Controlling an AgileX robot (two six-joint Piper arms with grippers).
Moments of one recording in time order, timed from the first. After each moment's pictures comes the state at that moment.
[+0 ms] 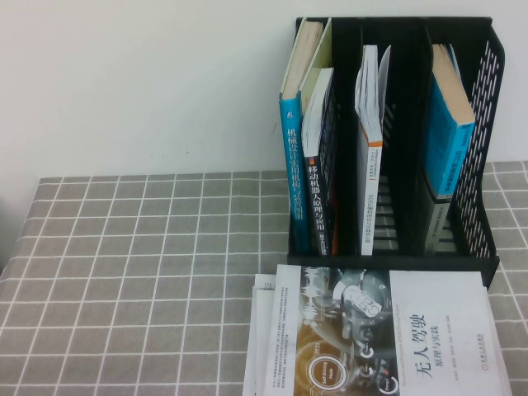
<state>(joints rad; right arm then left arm) -0.03 -0.02 0.03 0.14 0.20 -0.17 0.05 -0.02 0.01 -0.10 0.37 -0.04</state>
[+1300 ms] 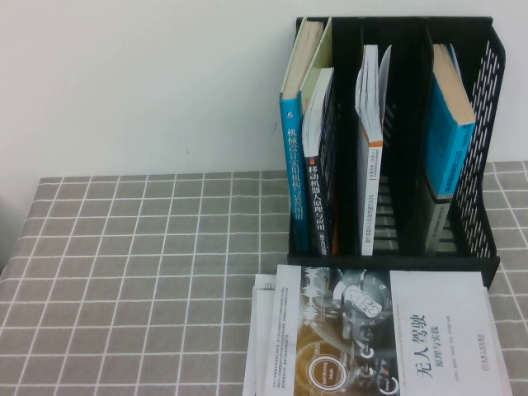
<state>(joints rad) -0.03 -0.02 -0.09 0.05 -0.55 0.01 0.05 -0.02 0.01 -0.31 -0.65 -0.42</state>
